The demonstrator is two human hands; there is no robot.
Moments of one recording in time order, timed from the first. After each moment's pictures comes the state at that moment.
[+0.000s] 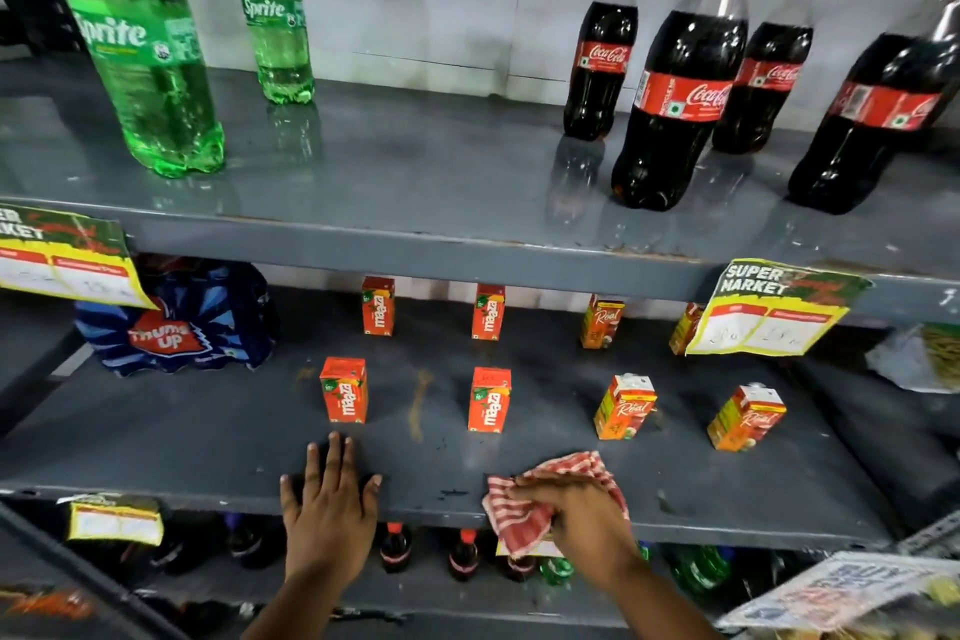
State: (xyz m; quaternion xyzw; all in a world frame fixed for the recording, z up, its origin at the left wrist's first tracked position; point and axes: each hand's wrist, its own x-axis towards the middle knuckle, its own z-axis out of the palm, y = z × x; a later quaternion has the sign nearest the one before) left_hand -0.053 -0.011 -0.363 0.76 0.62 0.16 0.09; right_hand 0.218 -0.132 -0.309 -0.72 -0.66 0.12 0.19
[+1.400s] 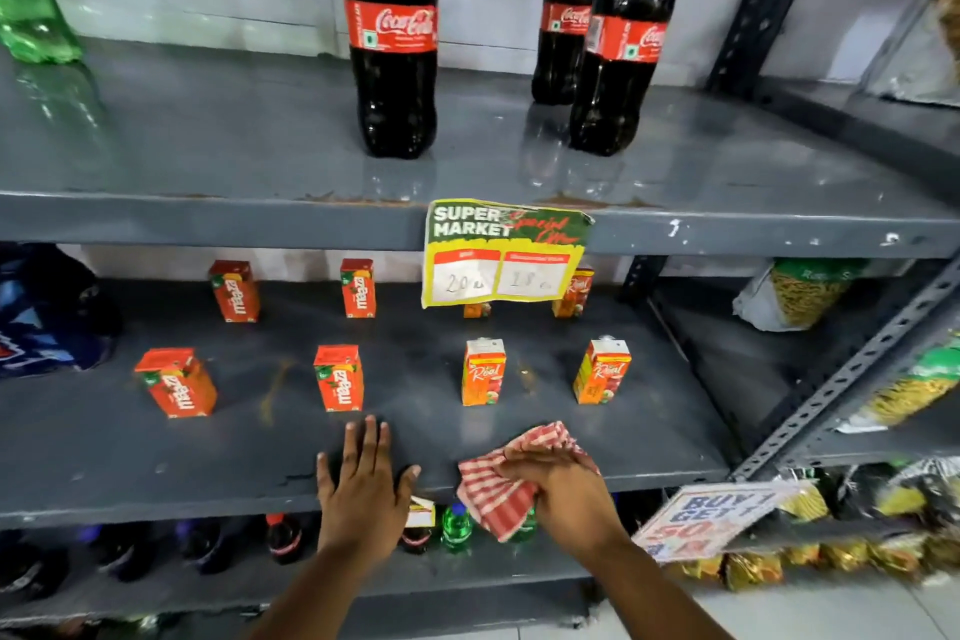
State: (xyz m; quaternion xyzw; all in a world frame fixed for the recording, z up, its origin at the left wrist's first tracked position) left_hand 0.130 -0.091 -0.364 0.84 0.52 0.11 0.11; right_hand 0.348 -0.223 -0.309 -0.75 -0.63 0.05 0.18
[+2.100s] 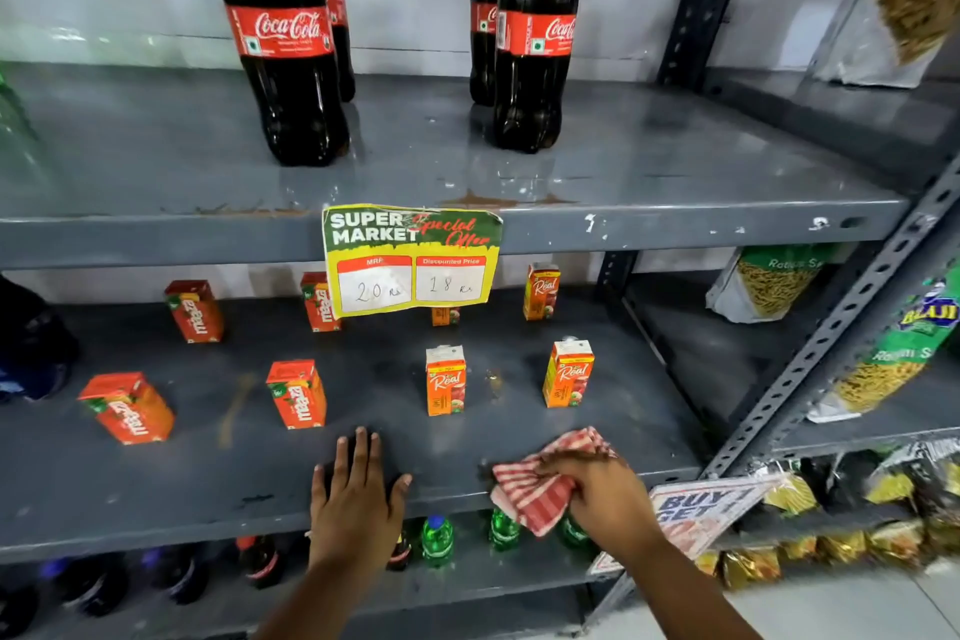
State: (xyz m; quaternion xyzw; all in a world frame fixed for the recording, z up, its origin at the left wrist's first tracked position) left_hand 0.163 -0.104 -0.357 0.84 0.53 0.08 0.08; right_hand 0.412 -0.260 -0.297 -0.79 -0.57 0.08 0.20
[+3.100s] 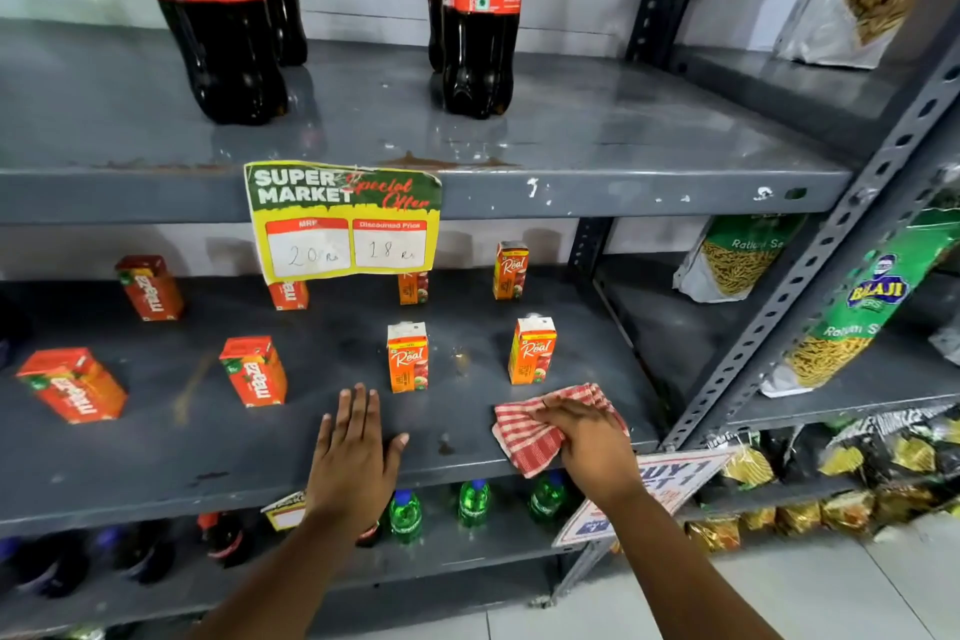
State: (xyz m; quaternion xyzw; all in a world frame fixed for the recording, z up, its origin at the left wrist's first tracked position) left_hand 0.201 -0.111 -0.348 0.88 0.46 0.12 0.08; right_hand 0.450 -0.268 -0.287 -0.83 -0.53 0.06 0.17
